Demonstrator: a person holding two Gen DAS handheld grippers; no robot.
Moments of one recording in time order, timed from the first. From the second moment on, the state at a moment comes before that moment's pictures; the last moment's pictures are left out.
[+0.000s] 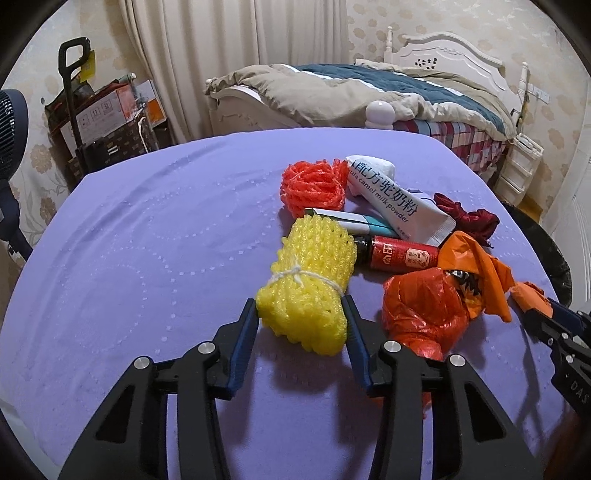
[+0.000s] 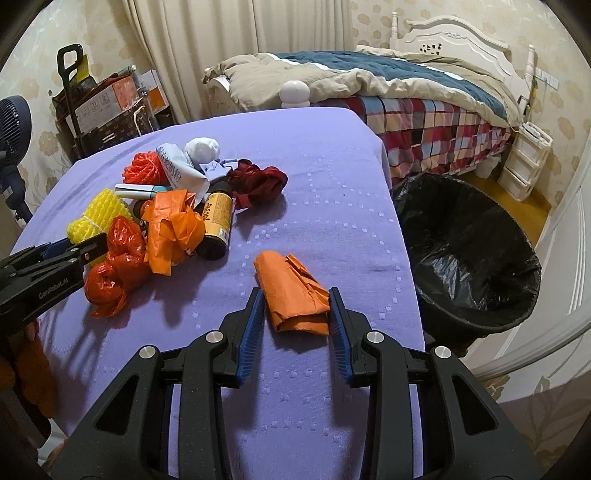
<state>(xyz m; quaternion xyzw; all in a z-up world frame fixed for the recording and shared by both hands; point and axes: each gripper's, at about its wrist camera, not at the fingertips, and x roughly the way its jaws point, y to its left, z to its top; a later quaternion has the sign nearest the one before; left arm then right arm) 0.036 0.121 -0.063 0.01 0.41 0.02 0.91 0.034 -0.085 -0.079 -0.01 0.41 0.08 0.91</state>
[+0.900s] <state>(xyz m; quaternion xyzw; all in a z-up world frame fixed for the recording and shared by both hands) 0.033 0.025 0.004 0.01 0.33 -0.08 0.94 0.033 -0.161 -0.026 0.01 0.33 -0.01 0.94</state>
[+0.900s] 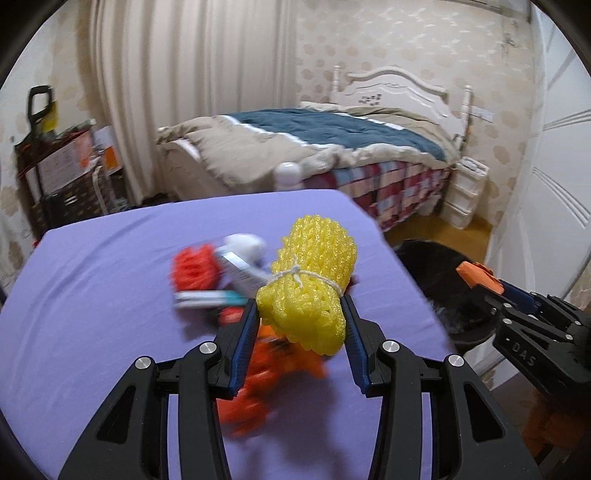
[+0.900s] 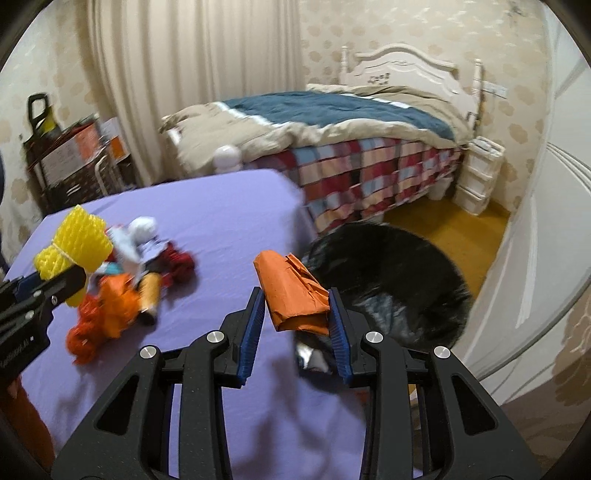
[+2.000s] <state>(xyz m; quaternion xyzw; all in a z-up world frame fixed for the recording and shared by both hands) 0.147 -0.162 -0.046 0.10 0.37 -0.13 0.92 0.117 -0.294 -0.065 0.07 0.36 -0.09 0.93</state>
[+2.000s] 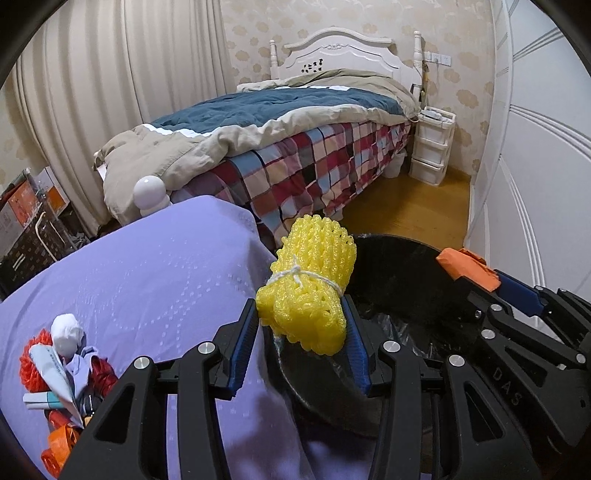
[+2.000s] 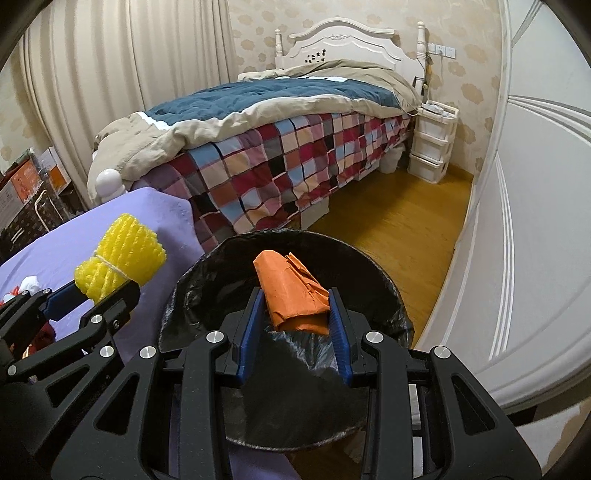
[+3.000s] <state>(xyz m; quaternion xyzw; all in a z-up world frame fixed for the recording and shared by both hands) 0.104 -0.122 -0.030 0.11 0.36 -0.10 0.92 0.082 -0.281 -0.058 0.08 0.36 -0.10 0.93</state>
